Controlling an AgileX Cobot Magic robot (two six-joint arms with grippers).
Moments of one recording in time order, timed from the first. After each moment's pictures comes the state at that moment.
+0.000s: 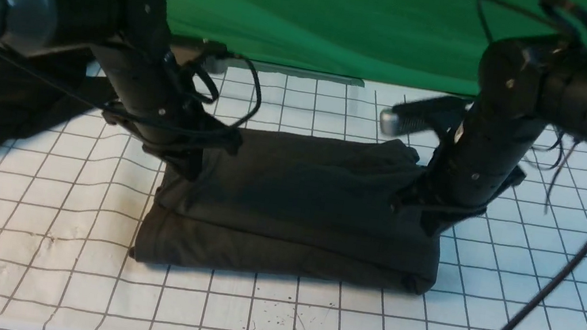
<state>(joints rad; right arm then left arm) 0.44 1.90 -1.57 0.02 1.02 0.01 -0.29 1.85 -1.46 -0.12 0.89 0.01</state>
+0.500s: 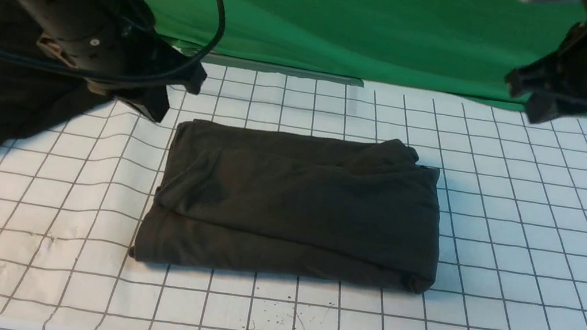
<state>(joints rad) 0.26 1.72 -1.72 0.04 1.08 -0.06 -0.25 1.57 -1.41 -0.11 0.97 0.03</state>
